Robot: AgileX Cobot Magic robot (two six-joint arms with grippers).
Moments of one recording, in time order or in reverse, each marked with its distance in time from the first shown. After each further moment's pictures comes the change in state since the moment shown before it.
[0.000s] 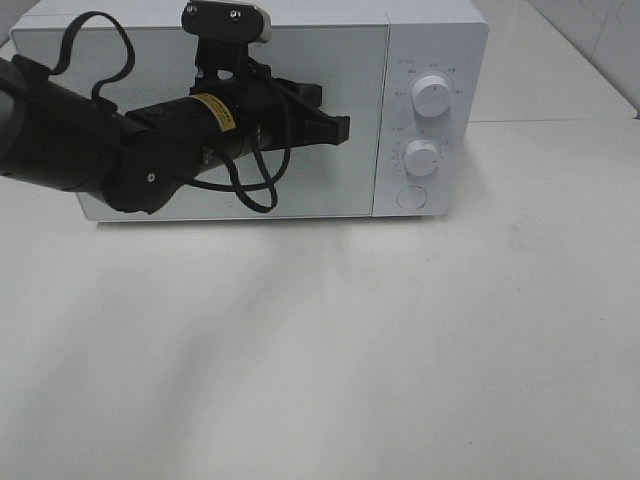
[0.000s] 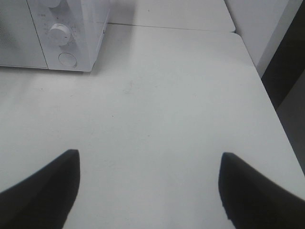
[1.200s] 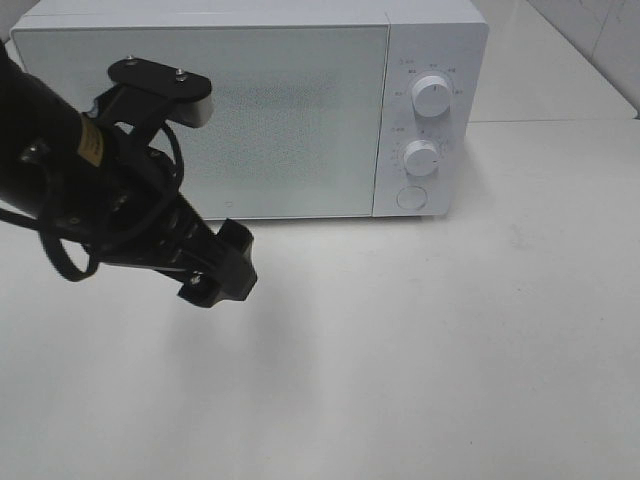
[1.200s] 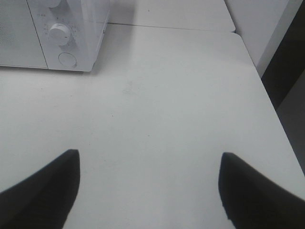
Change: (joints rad) left arm -0.097 -0.481 0.160 0.000 1.181 -0.001; right arm 0.000 0.000 0.000 0.000 0.000 0.000
